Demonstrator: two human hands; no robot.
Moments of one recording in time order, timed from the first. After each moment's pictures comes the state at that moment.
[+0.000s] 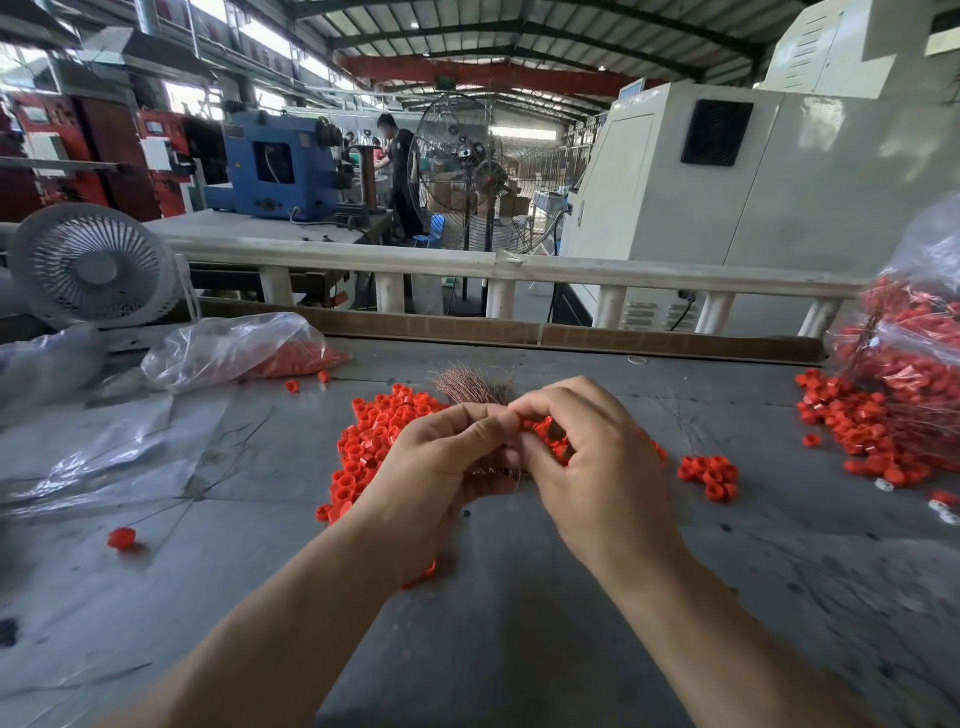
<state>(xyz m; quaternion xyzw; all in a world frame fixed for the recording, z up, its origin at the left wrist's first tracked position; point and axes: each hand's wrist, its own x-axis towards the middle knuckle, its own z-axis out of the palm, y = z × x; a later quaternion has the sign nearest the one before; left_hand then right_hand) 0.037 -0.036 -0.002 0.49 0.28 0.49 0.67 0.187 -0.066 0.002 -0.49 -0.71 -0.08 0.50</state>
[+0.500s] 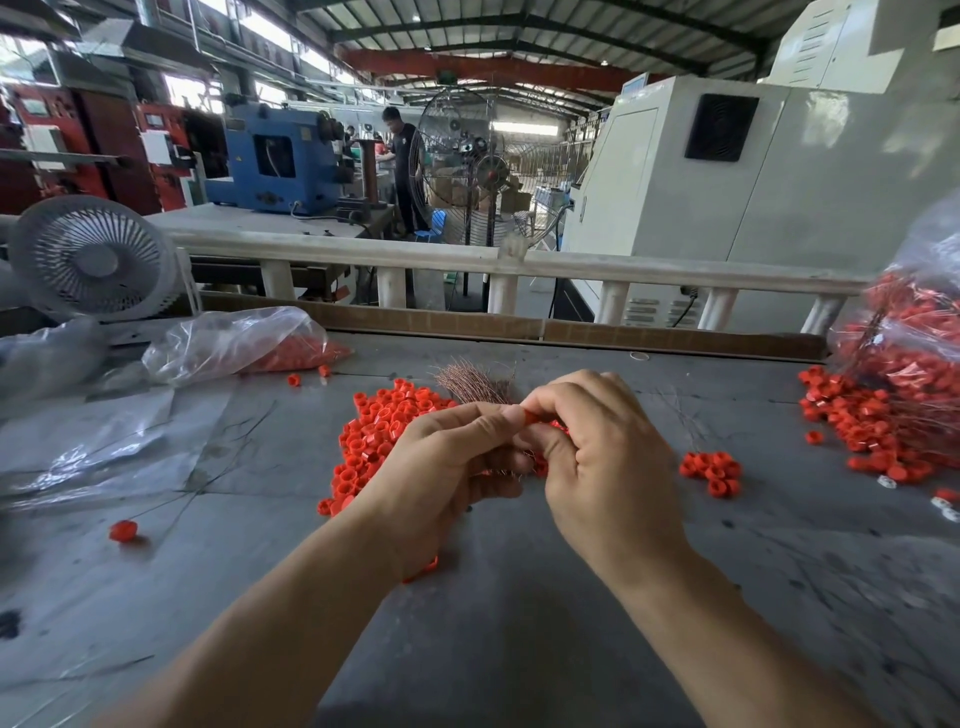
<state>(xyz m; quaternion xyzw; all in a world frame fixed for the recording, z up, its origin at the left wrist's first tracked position) 0.035 -0.036 0.000 0.50 0.27 0.45 0.69 0.188 -0.067 0.002 -0.49 -0.71 -0.15 0.49</state>
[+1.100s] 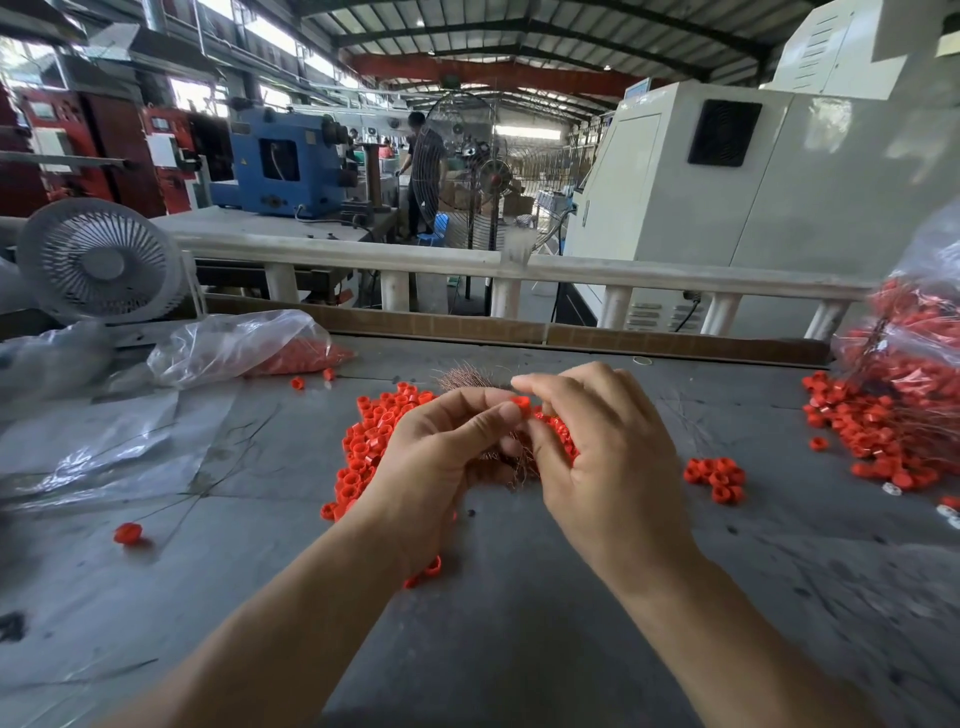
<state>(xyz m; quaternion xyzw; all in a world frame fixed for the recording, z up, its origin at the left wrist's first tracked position) 0.036 -0.036 0.001 0.47 0.25 0.54 0.65 0.188 -0.067 0.006 -0.48 -0.72 -0.19 0.47</state>
